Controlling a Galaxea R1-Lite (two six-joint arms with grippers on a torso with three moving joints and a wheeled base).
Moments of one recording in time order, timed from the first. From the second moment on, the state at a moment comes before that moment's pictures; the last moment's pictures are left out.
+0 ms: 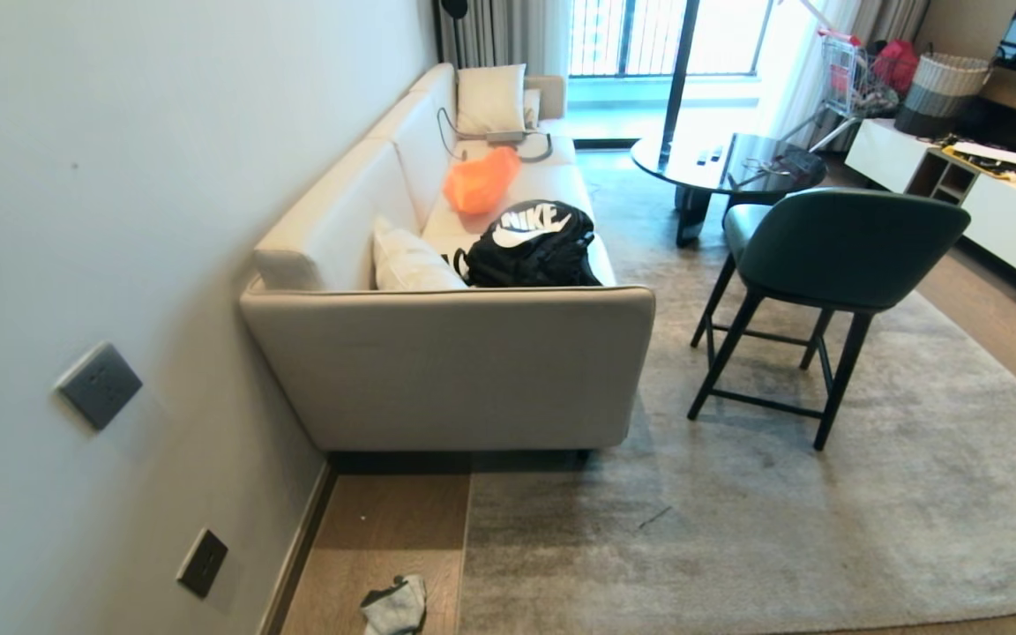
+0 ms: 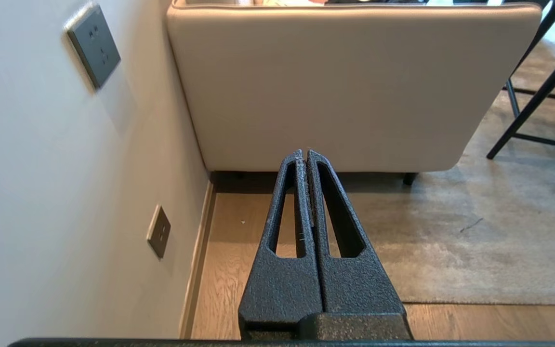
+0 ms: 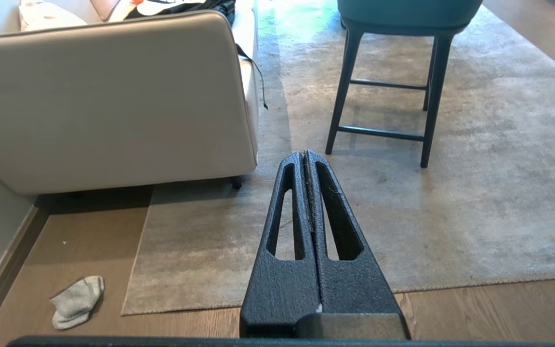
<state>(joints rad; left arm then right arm) 0.00 0.00 0.00 0.00 0.00 -0.01 0.00 0.00 0.00 0.00 -0.05 0.06</state>
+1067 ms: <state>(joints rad) 0.00 0.00 0.00 0.00 0.00 -0.01 0.00 0.00 0.00 0.00 -0.05 0.06</state>
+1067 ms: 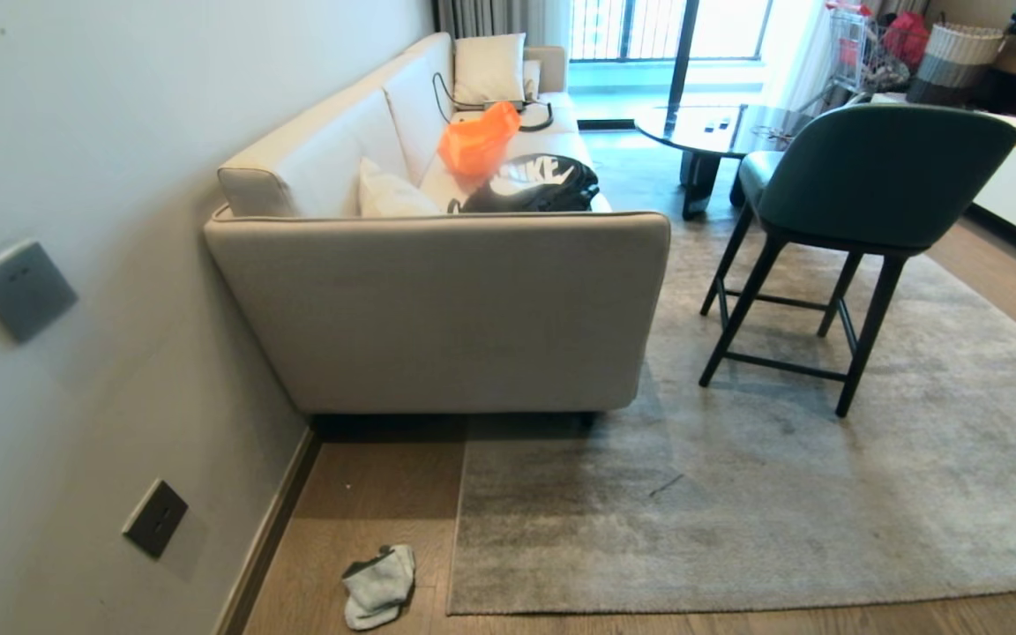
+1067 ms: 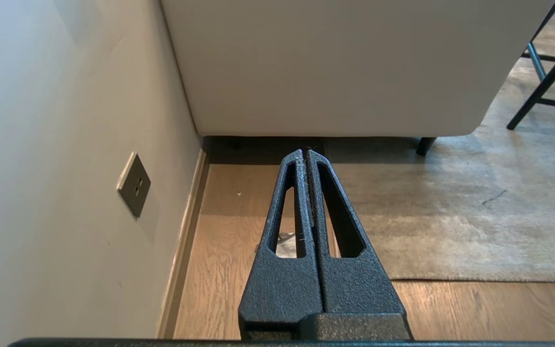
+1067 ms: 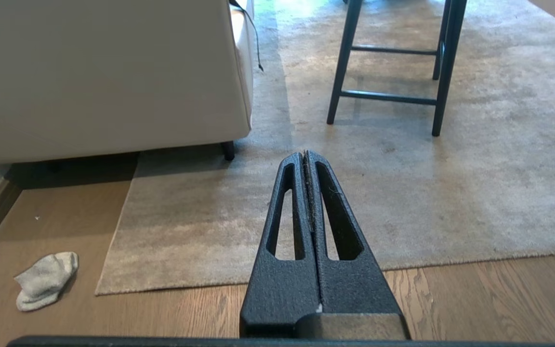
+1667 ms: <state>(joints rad) 0.00 0.00 0.00 0.00 0.00 -0.01 0.00 0.00 0.00 -0.01 -0.05 0.06</state>
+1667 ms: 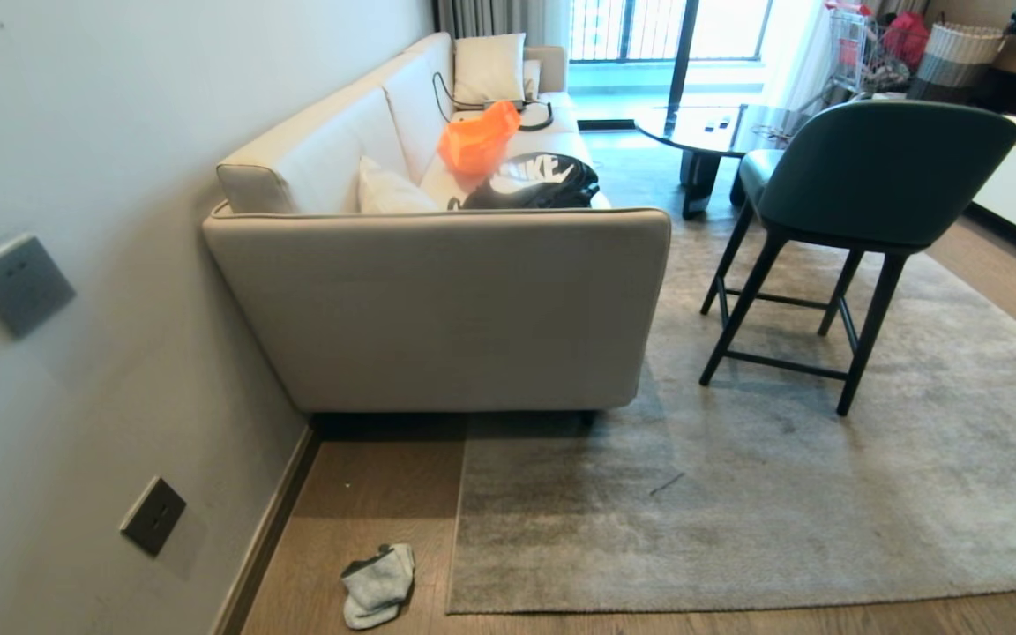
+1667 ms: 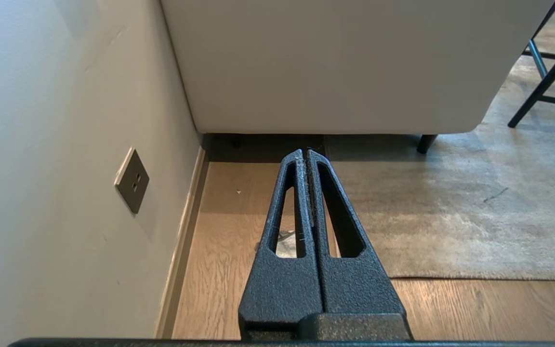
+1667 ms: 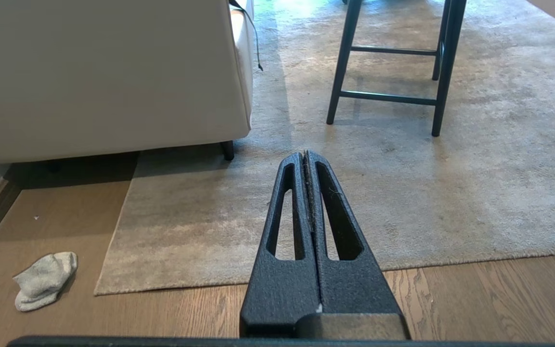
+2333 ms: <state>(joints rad) 0.00 0.00 0.00 0.00 0.00 -0.01 0.00 0.00 0.00 -0.01 -0.05 0.06</state>
